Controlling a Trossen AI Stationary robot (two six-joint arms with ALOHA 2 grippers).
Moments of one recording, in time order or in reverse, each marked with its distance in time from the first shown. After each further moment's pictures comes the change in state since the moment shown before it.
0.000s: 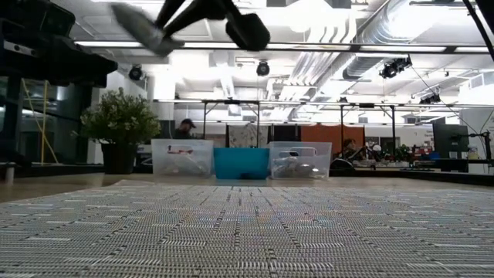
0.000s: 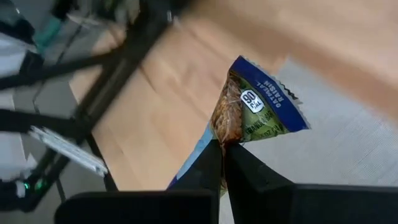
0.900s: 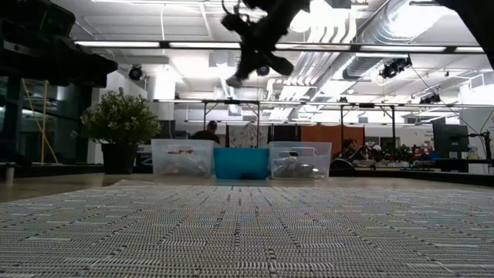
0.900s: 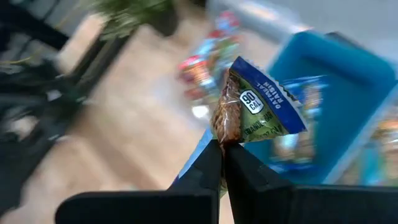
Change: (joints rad) left arm 0.000 0.000 0.000 0.000 0.000 0.000; right arm -0.585 -0.168 0.000 -0.193 -0.198 -0.420
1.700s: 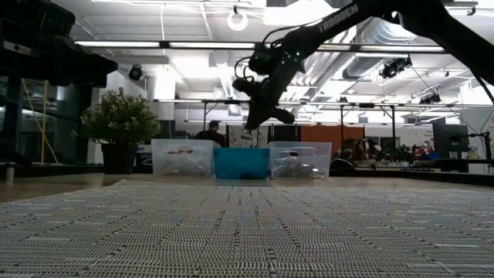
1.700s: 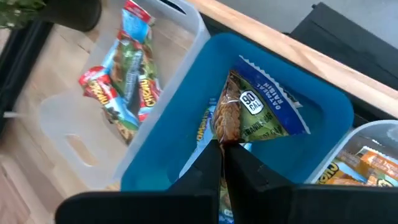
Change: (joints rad) left arm 0.000 0.000 0.000 0.000 0.000 0.000; right arm -0.283 0.218 0.000 0.077 -0.227 -0.189
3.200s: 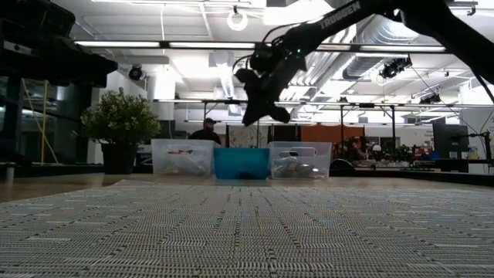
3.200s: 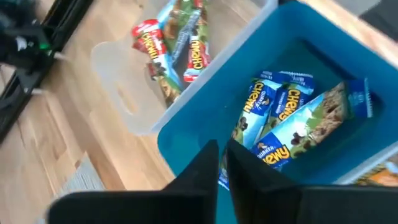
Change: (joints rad) left arm 0.000 0.000 0.000 0.000 0.000 0.000; right arm 0.001 -0.004 0.000 -0.045 -0.181 -0.149
